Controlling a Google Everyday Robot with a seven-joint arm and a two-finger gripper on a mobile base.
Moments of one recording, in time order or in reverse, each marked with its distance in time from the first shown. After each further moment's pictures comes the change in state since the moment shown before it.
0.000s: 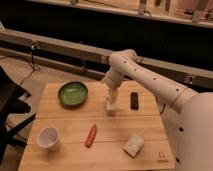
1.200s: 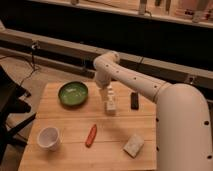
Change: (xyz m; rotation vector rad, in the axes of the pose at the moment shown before) arm -0.011 -0.041 0.049 0.028 0.138 -0.040
